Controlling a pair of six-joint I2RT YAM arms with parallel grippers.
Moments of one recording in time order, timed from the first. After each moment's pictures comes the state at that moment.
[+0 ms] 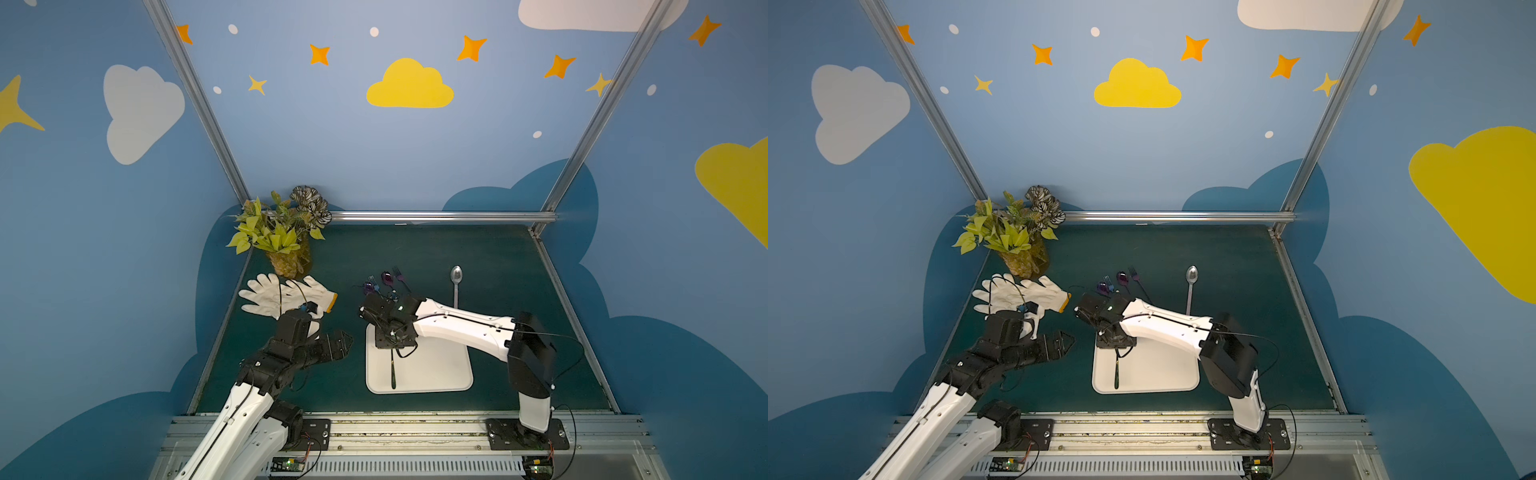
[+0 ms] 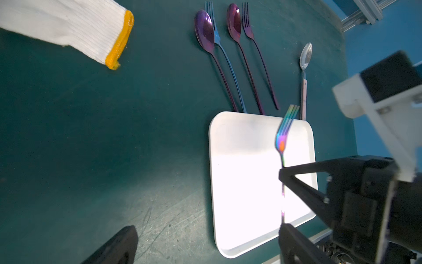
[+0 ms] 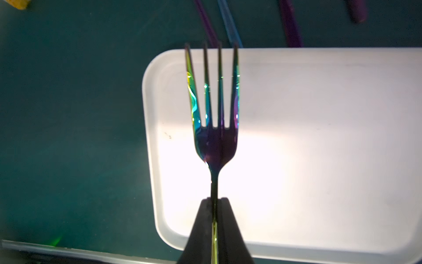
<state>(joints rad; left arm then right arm) -0.33 0.66 0.58 -0.77 0.26 -0.54 1.16 1.97 1.61 -1.01 0.16 1.06</state>
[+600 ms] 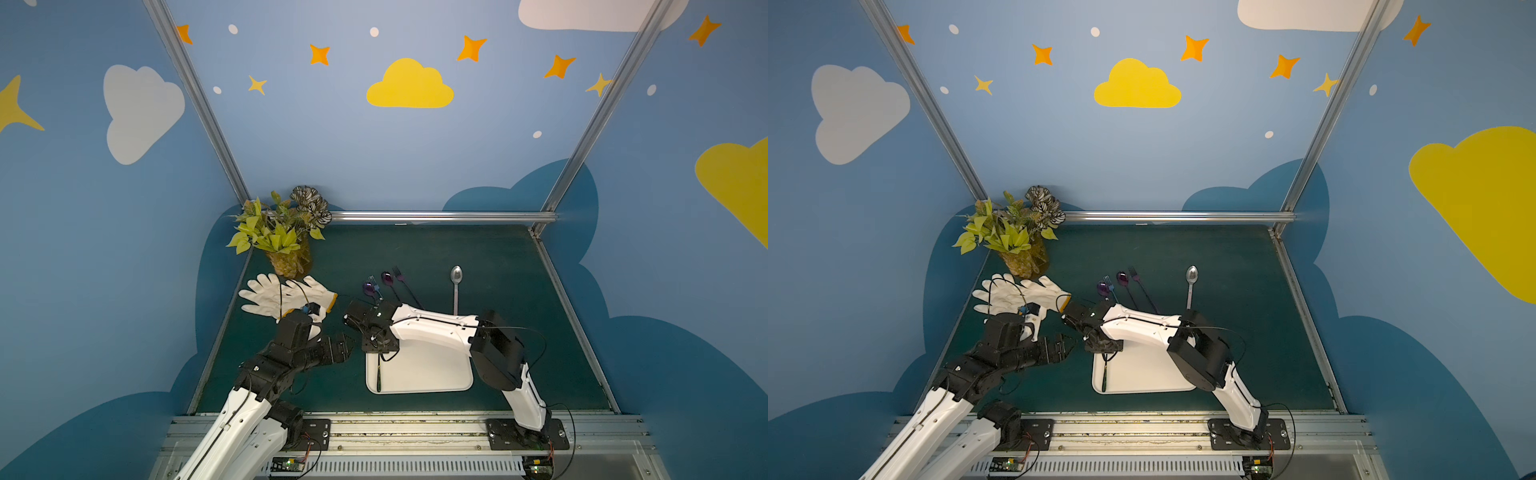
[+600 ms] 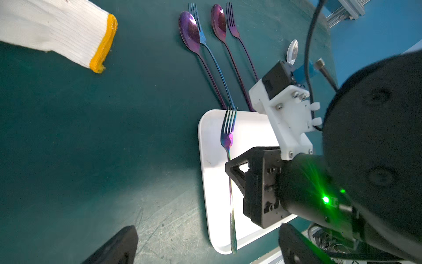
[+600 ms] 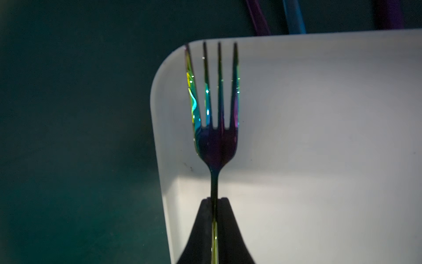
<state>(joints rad) -0.37 0.63 0.58 -0.77 0.26 -0.54 1.17 2.14 1.70 -0.97 0.15 1.10</state>
